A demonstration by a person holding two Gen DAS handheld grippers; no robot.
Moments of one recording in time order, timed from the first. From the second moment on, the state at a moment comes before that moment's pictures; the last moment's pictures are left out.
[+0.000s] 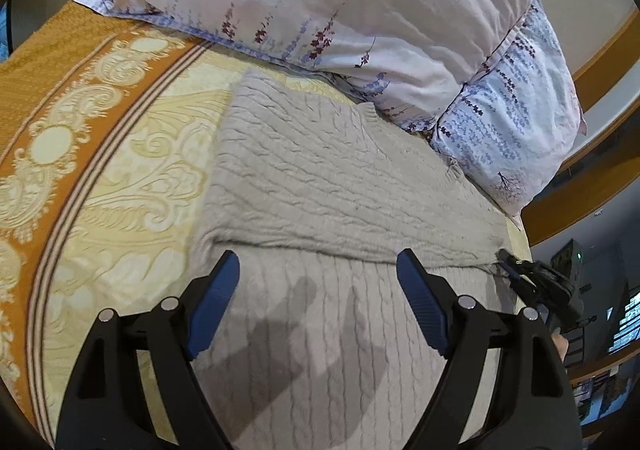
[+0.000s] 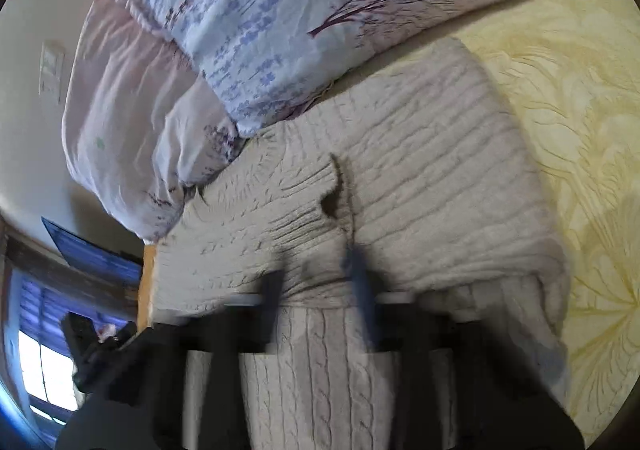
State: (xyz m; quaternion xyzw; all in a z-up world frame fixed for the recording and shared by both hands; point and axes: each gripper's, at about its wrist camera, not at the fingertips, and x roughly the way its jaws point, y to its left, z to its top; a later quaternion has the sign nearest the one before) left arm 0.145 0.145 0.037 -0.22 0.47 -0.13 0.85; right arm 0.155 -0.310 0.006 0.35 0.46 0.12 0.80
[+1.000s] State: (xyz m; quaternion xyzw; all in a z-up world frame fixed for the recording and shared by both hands) left arm 0.008 0.165 0.005 -0.22 0.46 -0.21 0.83; right arm -0.015 -0.387 0.000 0.40 0.45 0.13 0.79
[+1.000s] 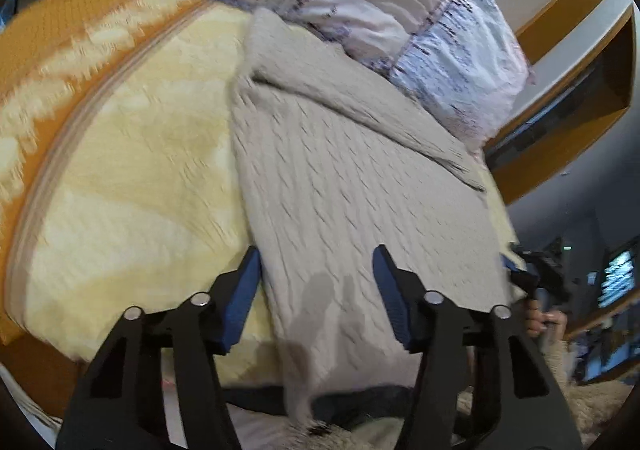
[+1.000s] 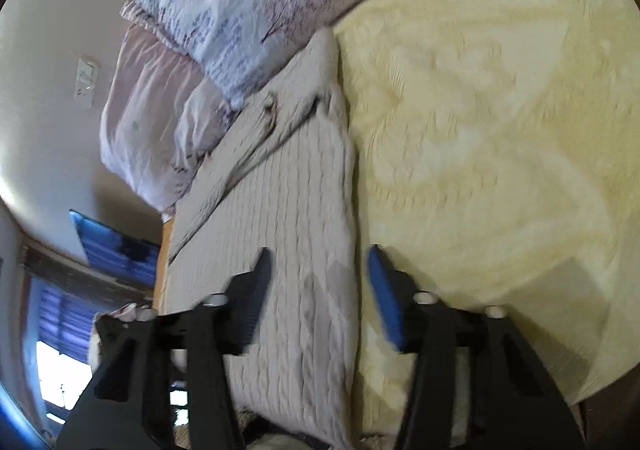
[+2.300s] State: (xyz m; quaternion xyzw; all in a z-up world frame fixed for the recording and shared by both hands) left arm -0.030 0.147 0.033 -0.20 0.42 -0.29 0.84; right arm -0.067 -0.345 0.065 0.33 0.33 0.23 0.85
